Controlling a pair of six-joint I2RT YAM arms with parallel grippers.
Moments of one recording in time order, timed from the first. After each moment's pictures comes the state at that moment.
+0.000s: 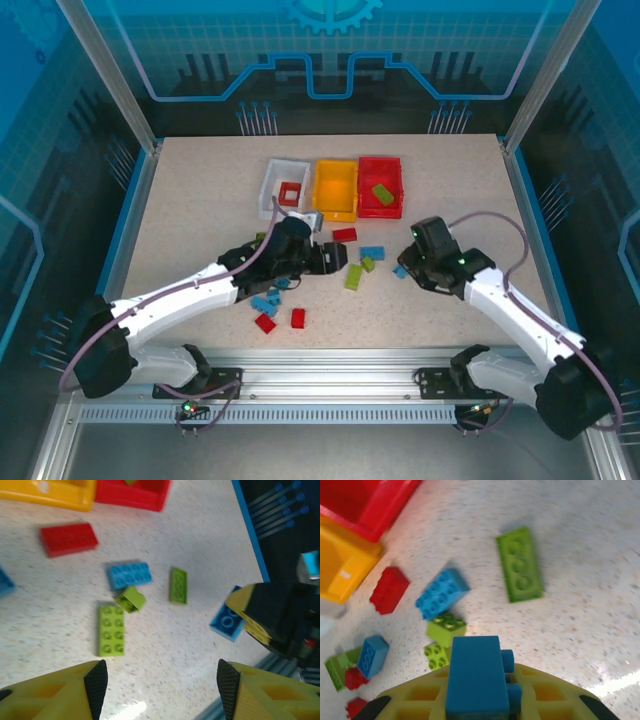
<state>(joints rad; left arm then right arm) -0.78 1.28 0.92 -0.27 0.05 -0.82 0.48 1.14 0.84 -0.68 0.09 1.11</state>
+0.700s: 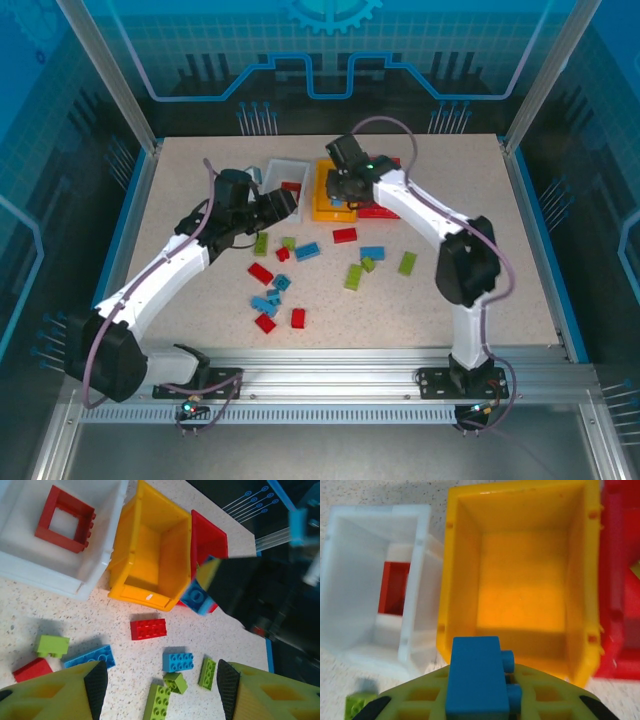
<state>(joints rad) -0.34 1.33 1.07 -0.35 0.21 -0.80 0.57 2.18 2.02 -0.82 0.13 0.63</state>
